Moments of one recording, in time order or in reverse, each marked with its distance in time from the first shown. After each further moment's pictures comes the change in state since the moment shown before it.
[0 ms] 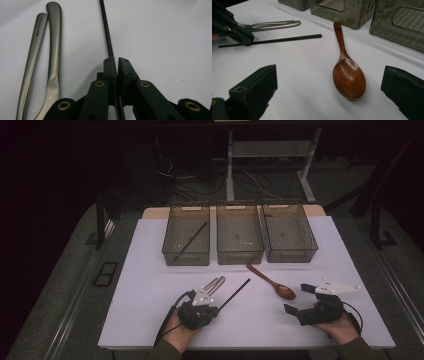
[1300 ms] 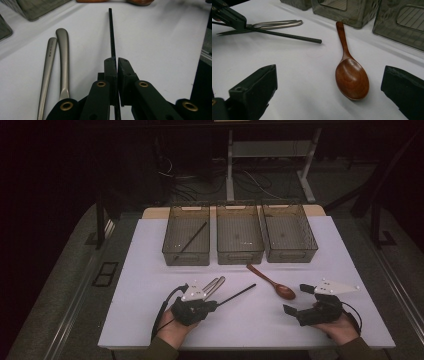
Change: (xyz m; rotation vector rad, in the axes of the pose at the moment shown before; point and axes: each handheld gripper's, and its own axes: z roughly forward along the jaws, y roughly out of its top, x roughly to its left) left arm 0.007 0.011 -0.026 -0.128 -0.053 -0.003; right arm 0.000 0.000 0.002 0.004 0.014 -0.002
